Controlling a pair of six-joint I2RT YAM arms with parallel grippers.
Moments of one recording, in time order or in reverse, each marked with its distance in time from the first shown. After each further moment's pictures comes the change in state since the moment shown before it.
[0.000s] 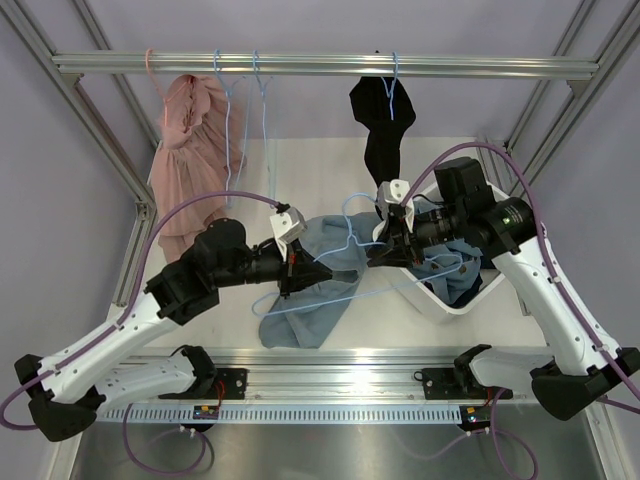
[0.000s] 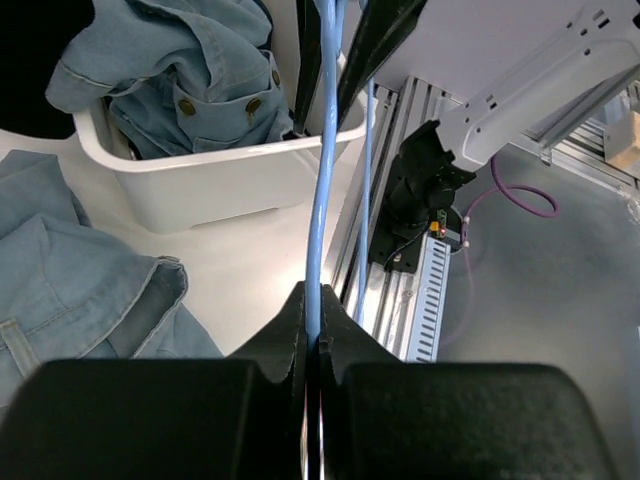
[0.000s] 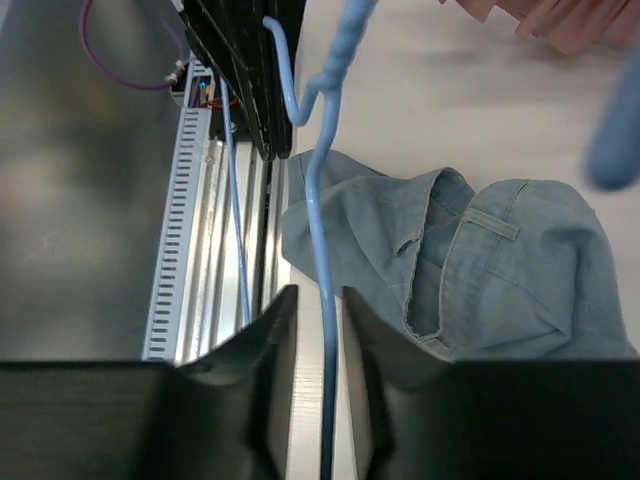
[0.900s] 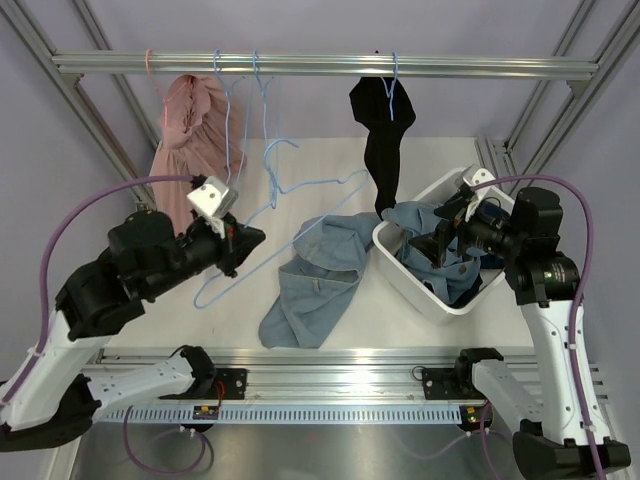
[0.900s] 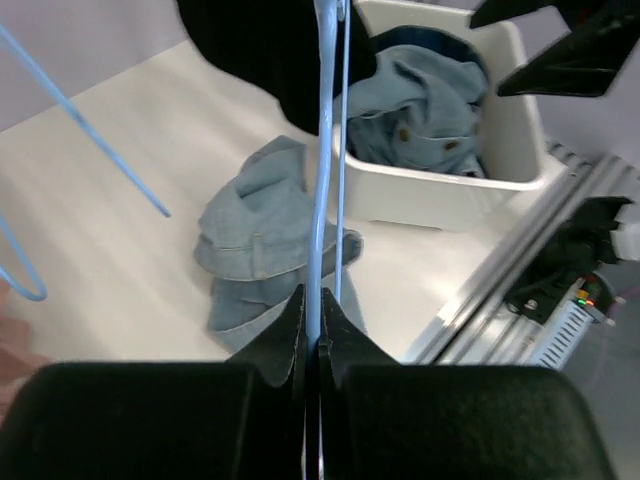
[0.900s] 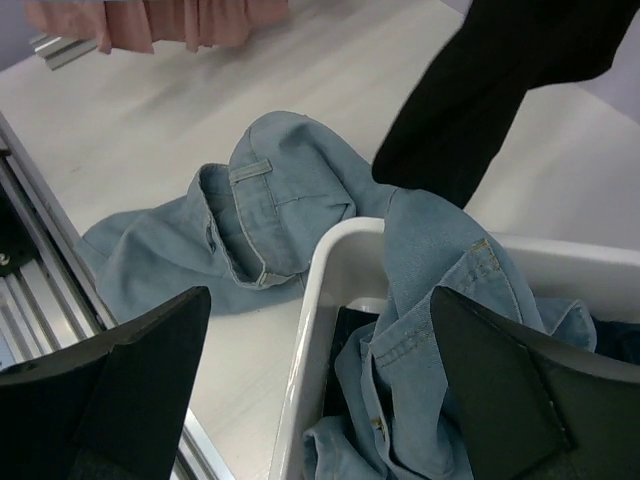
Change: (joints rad) left arm -0.001 -0.075 0.437 -0.539 -0.508 0.069; right arm -0.431 -0.354 -0.327 0.380 0.198 0.367
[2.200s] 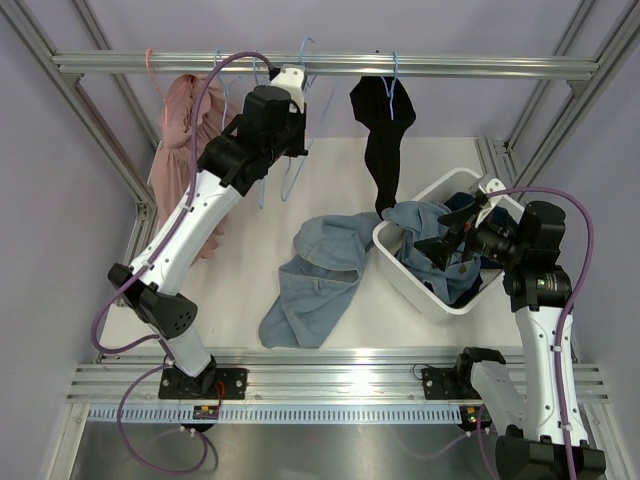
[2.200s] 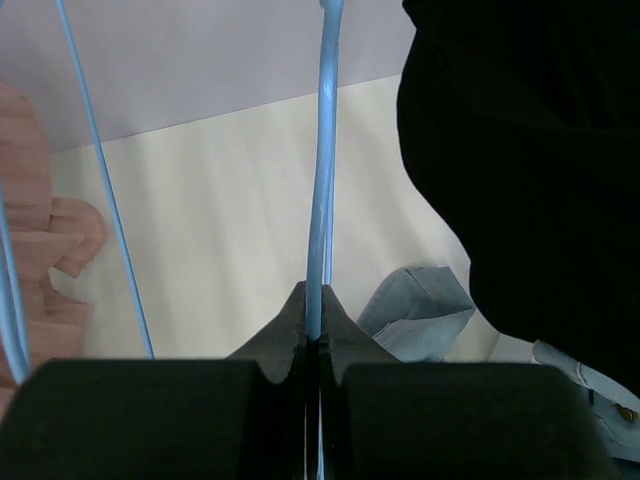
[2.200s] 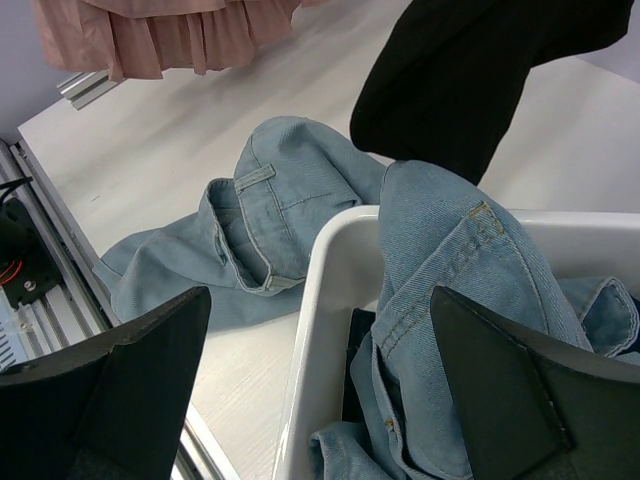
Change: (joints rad) left arm 0.311 0.874 0.605 0.122 -0.181 -0.045; right arm -0.176 -0.060 -0.212 0.176 -0.167 0.122
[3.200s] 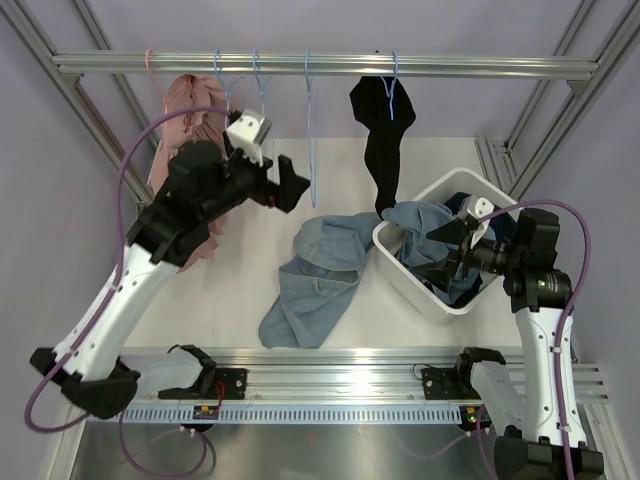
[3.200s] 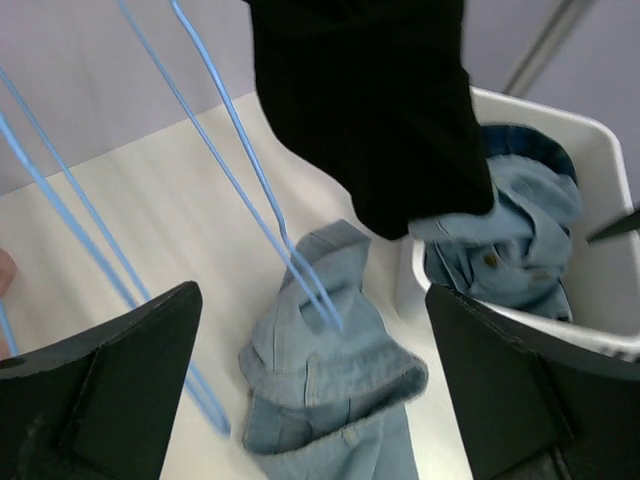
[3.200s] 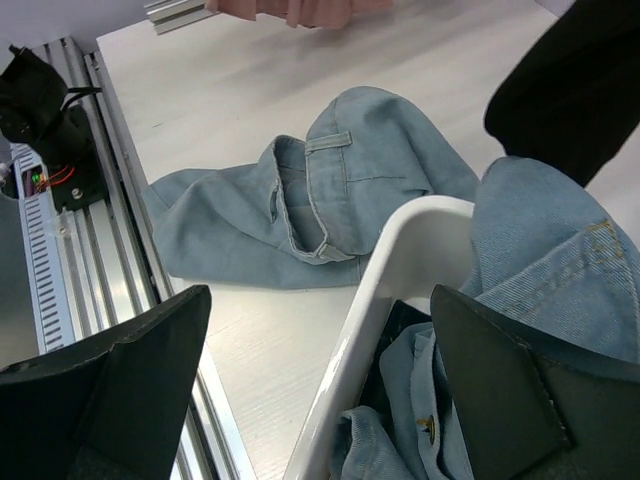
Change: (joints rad) left arm 0.006 -0.472 -0.489 0.196 0.335 0.043; right arm -0.012 -0.005 -0.003 -0.189 -0.203 -0.292
